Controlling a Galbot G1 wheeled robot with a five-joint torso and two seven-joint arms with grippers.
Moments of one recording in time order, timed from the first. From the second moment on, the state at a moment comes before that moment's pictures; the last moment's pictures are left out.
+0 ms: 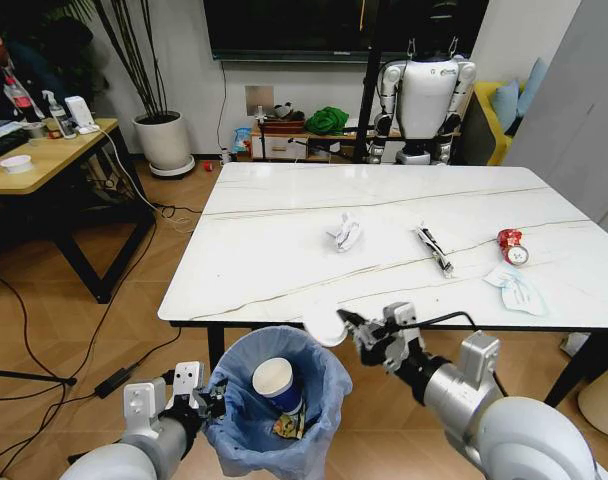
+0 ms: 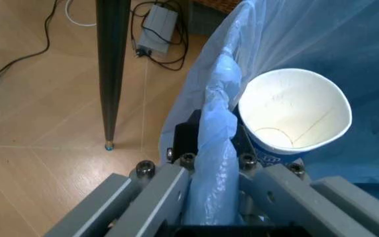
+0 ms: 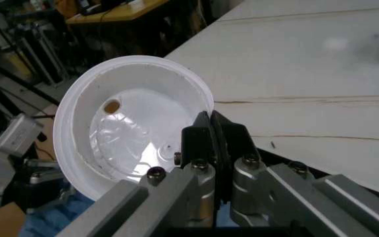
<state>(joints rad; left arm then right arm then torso) 1.63 -0.97 -0.39 -2.50 -1.10 0.74 -0.75 -1.42 0.78 0.22 2.50 0.89 -0.44 0.17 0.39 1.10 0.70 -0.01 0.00</state>
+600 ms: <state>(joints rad) 1.64 -1.01 -0.39 -2.50 -1.08 0.74 -0.76 -1.40 0.79 0.06 2.50 0.71 -0.44 0.14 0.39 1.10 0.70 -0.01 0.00</state>
